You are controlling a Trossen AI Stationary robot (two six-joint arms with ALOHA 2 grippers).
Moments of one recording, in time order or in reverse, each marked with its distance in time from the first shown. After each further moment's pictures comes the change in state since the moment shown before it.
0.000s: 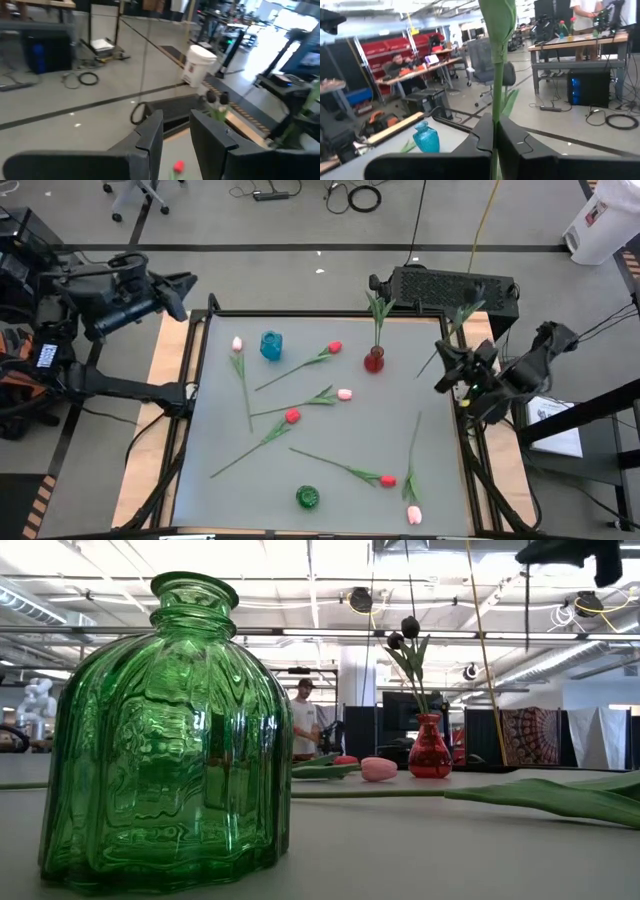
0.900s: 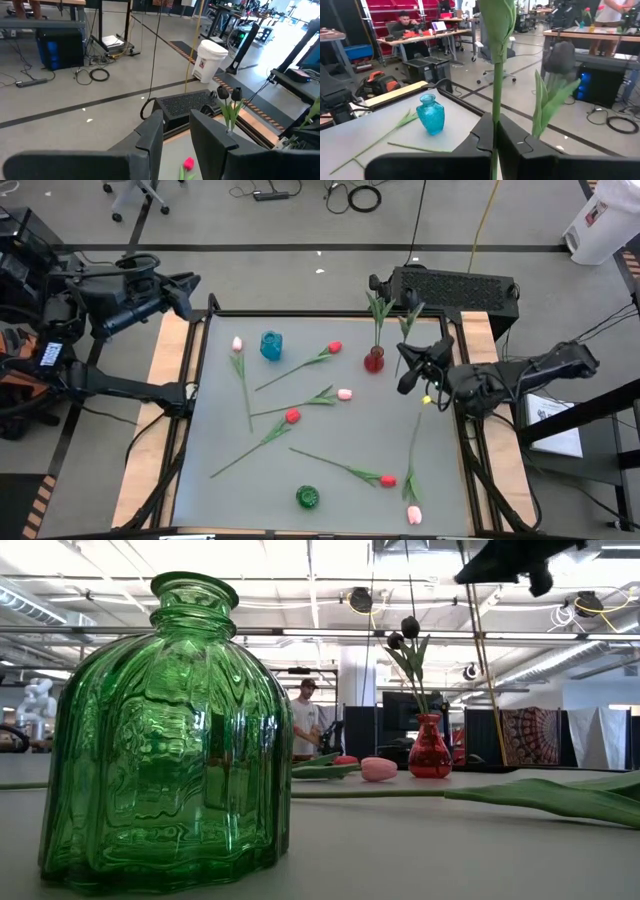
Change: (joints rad) left arm 0.000 0.015 0.000 -0.026 -0.032 -0.010; right arm -0.458 0.154 -0.093 0.802 -0.546 -0.754
